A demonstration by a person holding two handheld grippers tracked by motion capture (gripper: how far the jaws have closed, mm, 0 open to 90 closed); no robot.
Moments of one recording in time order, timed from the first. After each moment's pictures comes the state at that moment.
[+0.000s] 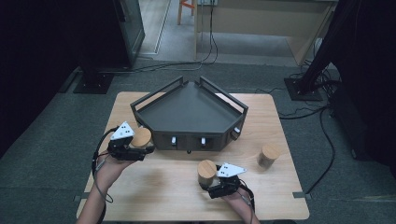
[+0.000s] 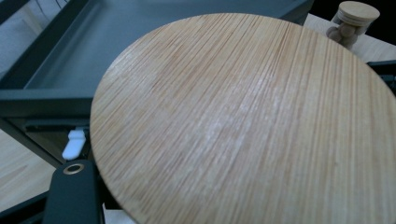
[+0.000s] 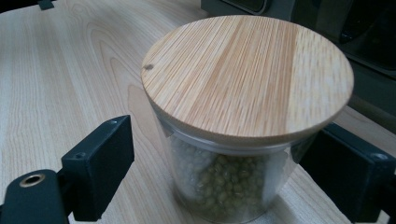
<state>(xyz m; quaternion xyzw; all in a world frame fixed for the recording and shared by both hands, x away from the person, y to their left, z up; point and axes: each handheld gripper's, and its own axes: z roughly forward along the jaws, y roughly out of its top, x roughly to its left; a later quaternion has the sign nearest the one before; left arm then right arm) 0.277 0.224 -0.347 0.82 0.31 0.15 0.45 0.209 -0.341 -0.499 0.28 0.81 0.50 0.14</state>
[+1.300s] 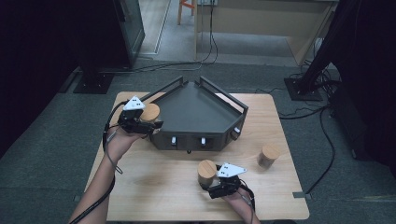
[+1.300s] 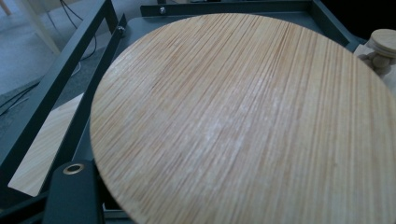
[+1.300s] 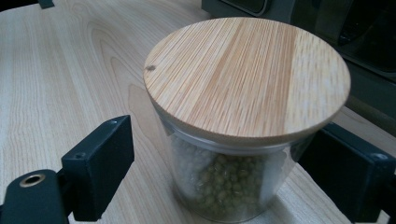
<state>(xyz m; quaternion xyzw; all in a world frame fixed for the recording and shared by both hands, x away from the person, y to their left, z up) 0.341 0.193 -0.311 0.83 0.30 0.17 0.44 0.209 -0.341 -0.497 0.27 0.81 0.50 0.14</state>
